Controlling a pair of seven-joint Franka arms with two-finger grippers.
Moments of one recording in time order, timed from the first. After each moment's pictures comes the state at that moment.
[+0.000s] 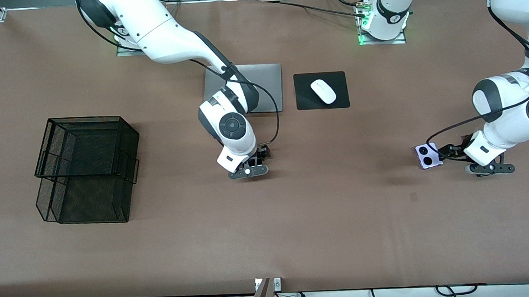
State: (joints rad) left arm 0.16 0.46 0.03 -1.95 -0.04 2.42 0.20; right arm 0.66 0.92 0.03 -1.33 0.03 2.28 0.54
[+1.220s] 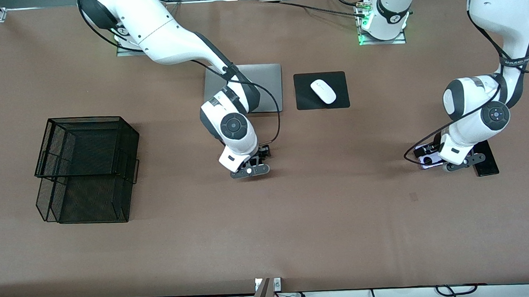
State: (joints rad) left arm 0.08 0.48 0.02 -2.08 0.03 2.54 -0.20; right arm 0.66 0.93 0.03 -1.32 0.03 2.28 0.54
